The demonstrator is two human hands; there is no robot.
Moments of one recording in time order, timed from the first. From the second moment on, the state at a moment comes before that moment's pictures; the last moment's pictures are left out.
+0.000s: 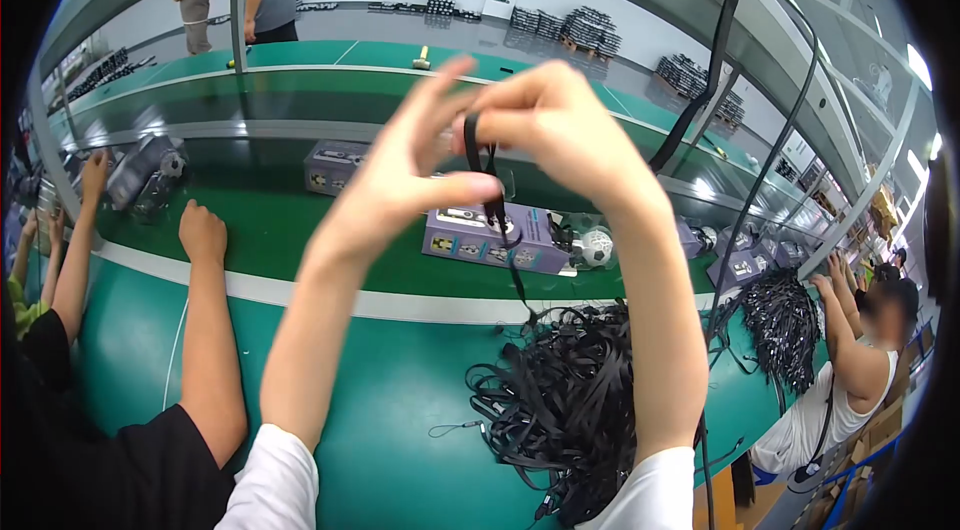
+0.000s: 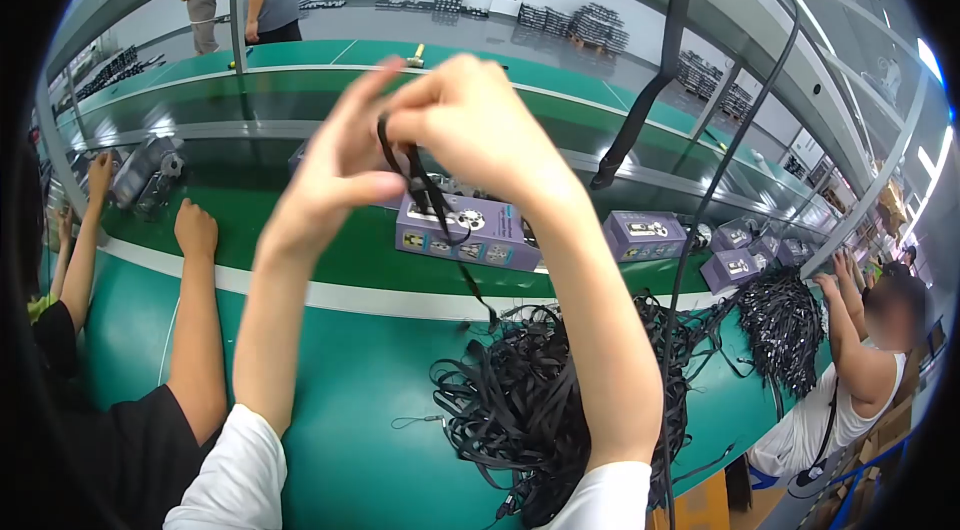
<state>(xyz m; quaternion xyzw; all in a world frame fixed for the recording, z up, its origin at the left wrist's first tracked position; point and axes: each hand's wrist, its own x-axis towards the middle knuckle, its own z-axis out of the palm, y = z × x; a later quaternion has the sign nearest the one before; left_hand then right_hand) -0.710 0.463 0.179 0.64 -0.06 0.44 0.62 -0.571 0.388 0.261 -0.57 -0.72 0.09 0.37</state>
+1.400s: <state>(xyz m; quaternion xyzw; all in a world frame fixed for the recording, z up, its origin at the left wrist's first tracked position) -0.706 0.479 0.169 0.77 -0.04 0.37 0.52 -0.560 0.379 0.206 -0.61 -0.59 0.25 0.46</state>
